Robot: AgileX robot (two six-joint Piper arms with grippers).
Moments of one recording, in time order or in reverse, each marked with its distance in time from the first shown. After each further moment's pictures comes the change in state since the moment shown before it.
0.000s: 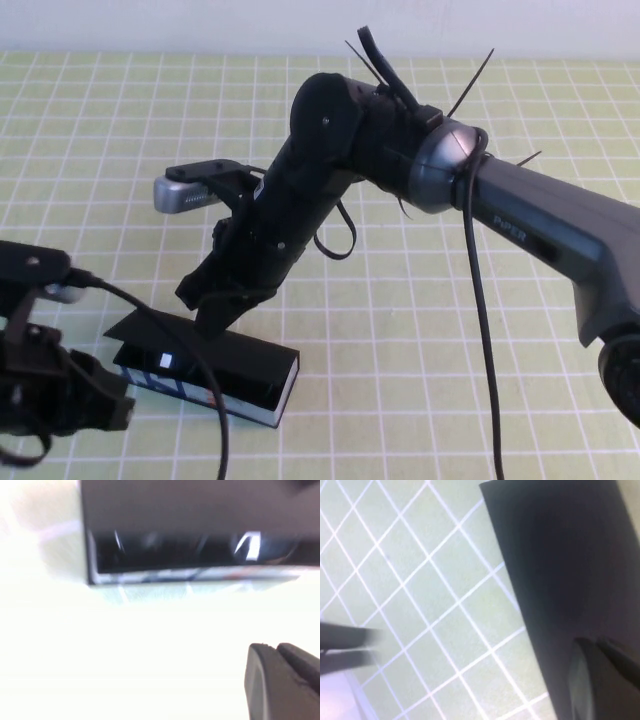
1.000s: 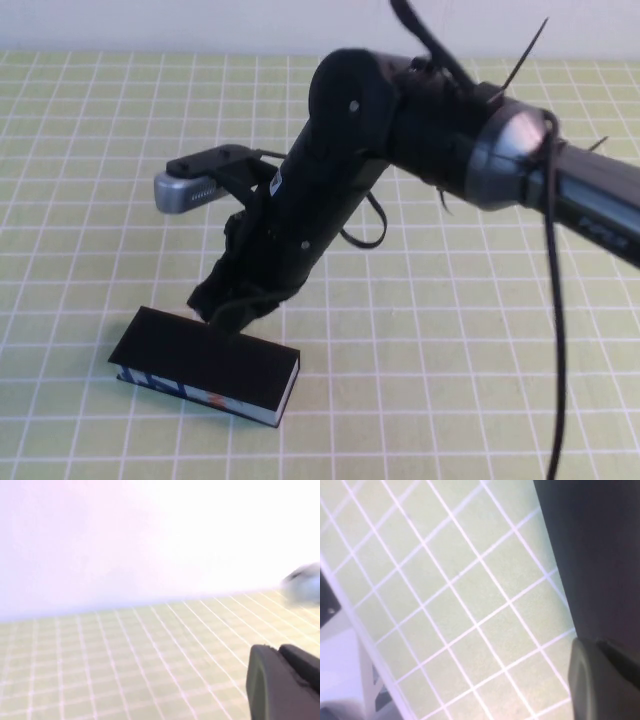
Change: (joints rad) right arm 0.040 -0.188 0.150 -0.090 -0.005 0.022; left arm 0.000 -0.858 0.291 0.195 -0.525 -0.120
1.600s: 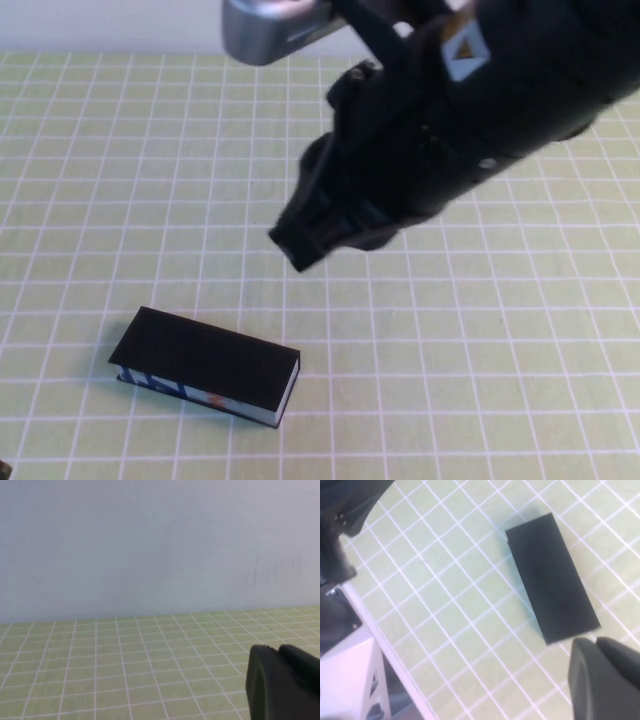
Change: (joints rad) right arm 0.095 -0.486 0.054 -0.286 0.030 0.244; left arm 0.000 0.048 0.356 -0.001 -0.528 0.000
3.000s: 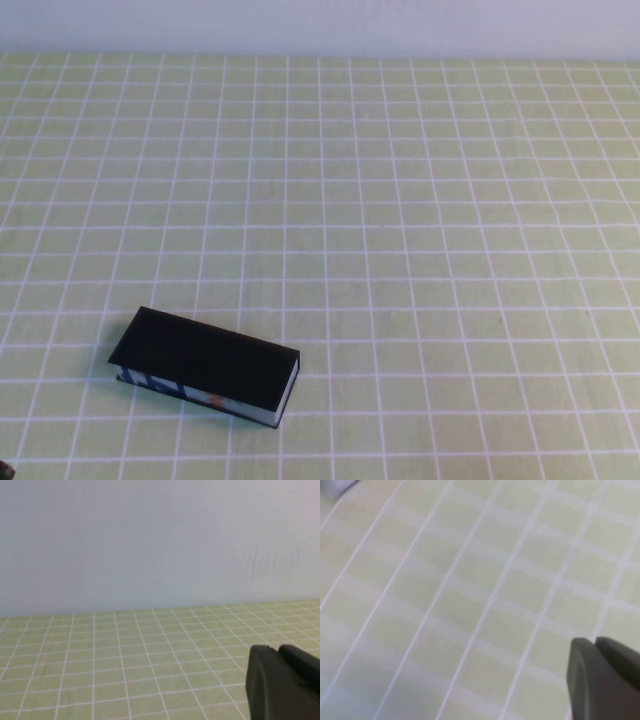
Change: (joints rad) right arm -0.312 -1.020 1.392 -0.290 -0.530 0.229; left arm 0.000 0.000 0.000 -0.002 0.017 0.000
